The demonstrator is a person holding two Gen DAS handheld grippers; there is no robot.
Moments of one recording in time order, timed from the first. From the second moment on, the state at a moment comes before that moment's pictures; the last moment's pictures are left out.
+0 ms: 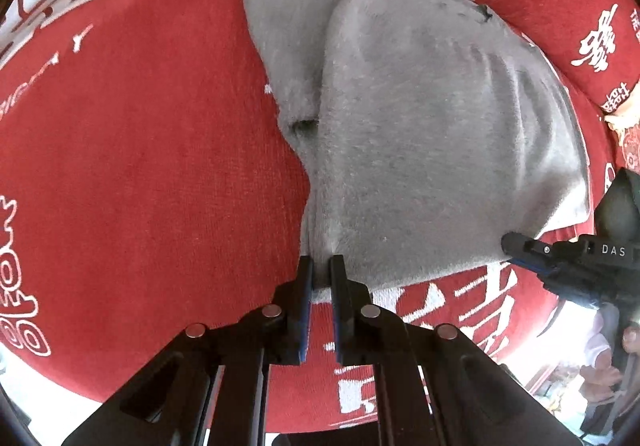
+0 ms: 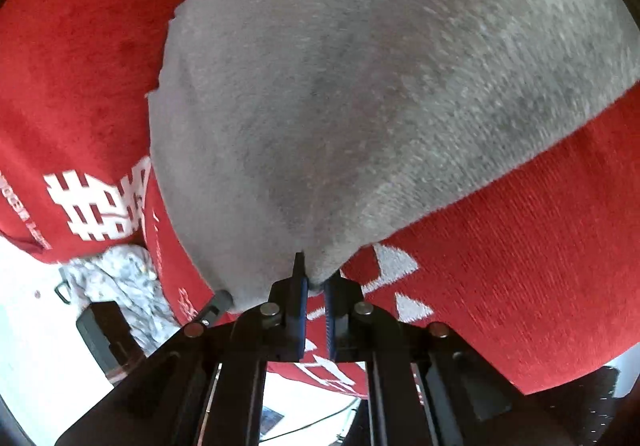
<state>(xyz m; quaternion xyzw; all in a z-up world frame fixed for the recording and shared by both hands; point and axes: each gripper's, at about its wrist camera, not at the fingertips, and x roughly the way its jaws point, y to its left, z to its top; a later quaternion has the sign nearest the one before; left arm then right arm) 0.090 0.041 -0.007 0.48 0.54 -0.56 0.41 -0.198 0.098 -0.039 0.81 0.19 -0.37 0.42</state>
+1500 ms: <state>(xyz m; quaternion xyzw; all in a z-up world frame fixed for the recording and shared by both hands) 0.051 -0.047 0.006 0.48 0.51 -0.52 0.49 -0.283 0.022 0.028 0.65 0.30 -0.49 0.49</state>
